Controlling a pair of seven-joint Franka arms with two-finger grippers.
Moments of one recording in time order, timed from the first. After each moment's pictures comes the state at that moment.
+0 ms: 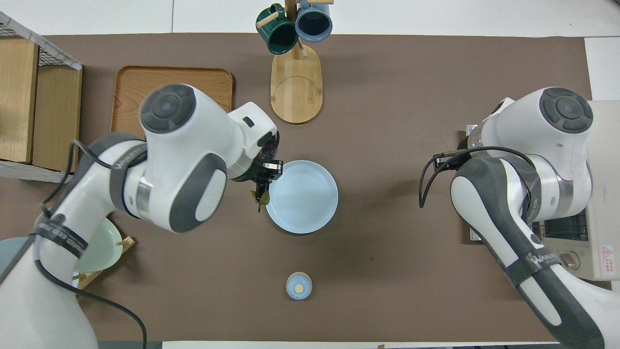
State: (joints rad) left arm -0.50 0.19 -0.08 -1.83 -0.22 2.02 -0.36; right arm 0.13 0.12 0.00 -2.02 0.06 2.08 -0.01
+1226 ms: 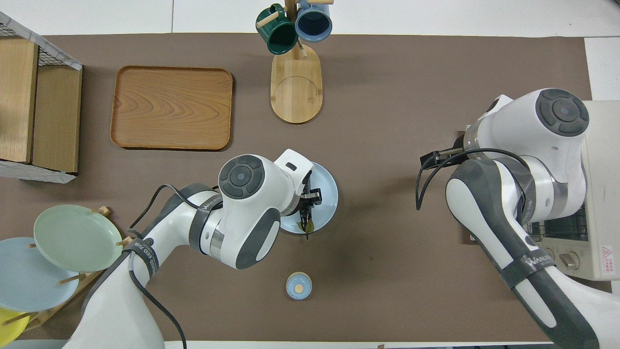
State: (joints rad) left arm -0.64 0.25 -0.06 -2.00 -0.30 2.29 -0.57; right arm 0.14 0.12 0.00 -2.02 0.06 2.12 -0.03
